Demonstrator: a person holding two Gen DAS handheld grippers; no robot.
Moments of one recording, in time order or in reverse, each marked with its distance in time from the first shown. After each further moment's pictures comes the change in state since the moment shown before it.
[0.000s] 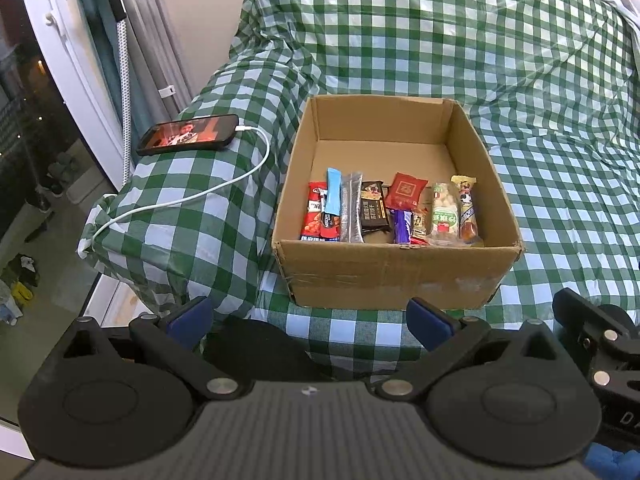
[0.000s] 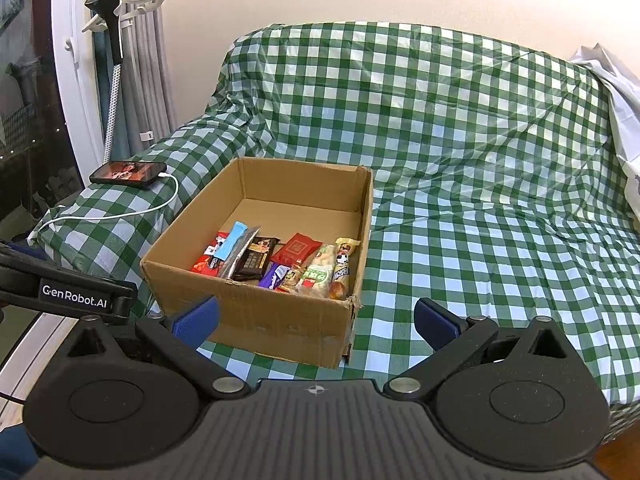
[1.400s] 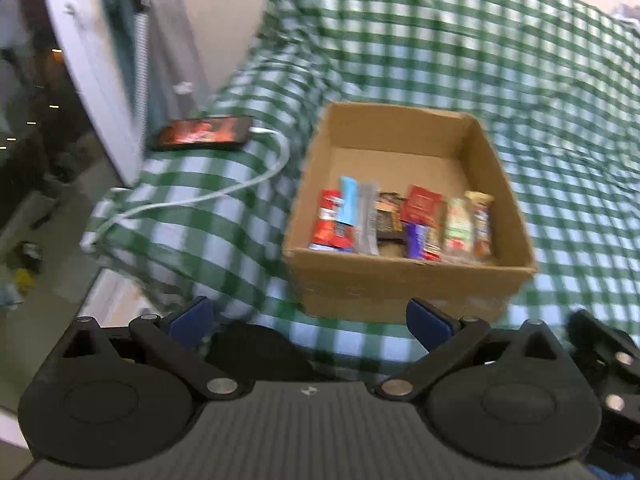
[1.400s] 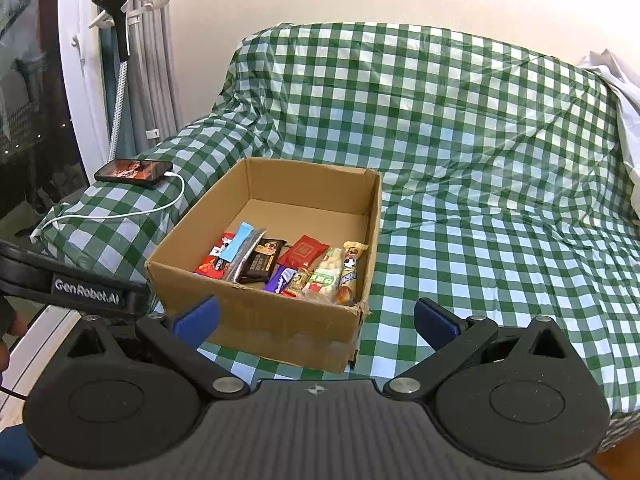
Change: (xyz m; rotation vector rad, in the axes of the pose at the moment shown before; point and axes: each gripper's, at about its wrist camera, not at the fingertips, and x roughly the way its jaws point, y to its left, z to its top) left arm 0.002 0.007 0.004 -0.070 -0.018 0.048; right arm 0.003 0.003 0.004 -0.011 -0.006 0.006
